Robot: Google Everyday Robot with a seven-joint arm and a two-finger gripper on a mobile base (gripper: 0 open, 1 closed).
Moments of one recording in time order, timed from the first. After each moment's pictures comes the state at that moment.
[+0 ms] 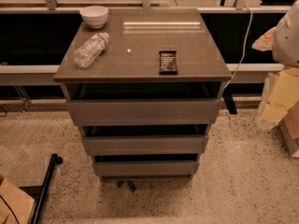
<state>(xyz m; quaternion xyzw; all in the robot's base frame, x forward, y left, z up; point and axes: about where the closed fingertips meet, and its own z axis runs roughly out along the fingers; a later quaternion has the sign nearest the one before) 0.438 -0.217 0.976 -0.60 0.78 -0.03 0.16</state>
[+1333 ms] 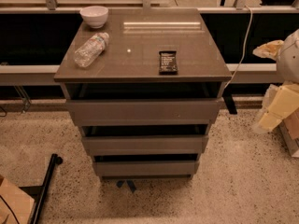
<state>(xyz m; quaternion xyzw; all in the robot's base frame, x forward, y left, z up) 0.454 -0.229 0.949 -0.60 0.76 -0.01 0.24</state>
